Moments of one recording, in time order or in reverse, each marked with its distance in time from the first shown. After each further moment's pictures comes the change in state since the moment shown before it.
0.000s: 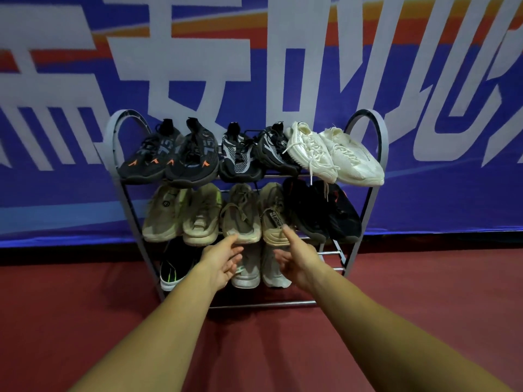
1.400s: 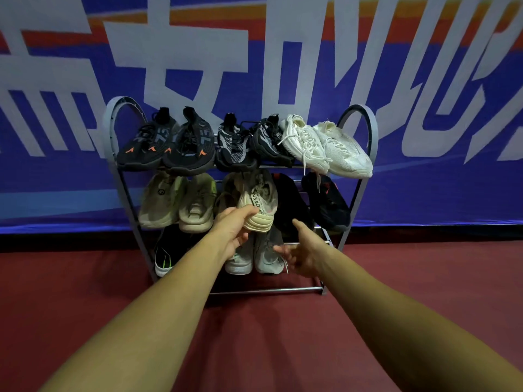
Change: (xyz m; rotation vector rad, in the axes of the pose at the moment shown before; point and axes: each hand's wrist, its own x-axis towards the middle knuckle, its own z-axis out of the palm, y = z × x) left_hand -0.023 0.026 0.030 0.092 -0.136 0.191; right_hand -0.016 -0.018 -0.026 -0.144 -0.018 0.198
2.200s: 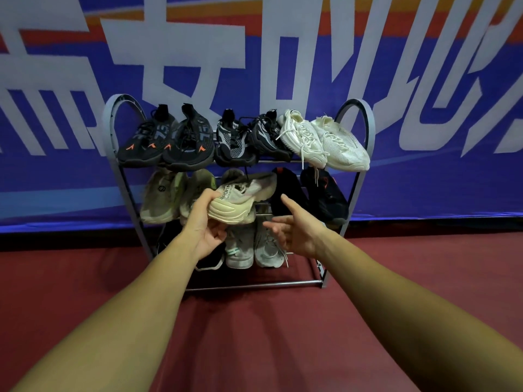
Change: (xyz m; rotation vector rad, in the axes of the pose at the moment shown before) left_hand -0.019 0.011 -0.043 -0.229 -0.016 -0.057; right_hand -0.027 -0.022 0.012 0.001 -0.209 -0.084
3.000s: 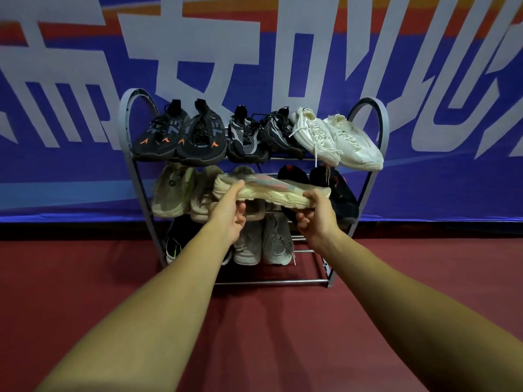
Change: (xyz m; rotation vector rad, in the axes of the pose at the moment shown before) left_hand 0.015 -0.003 0.024 -0.204 0.103 0.014; right_hand 0.005 -0.004 0.002 0.265 0.230 -0.350
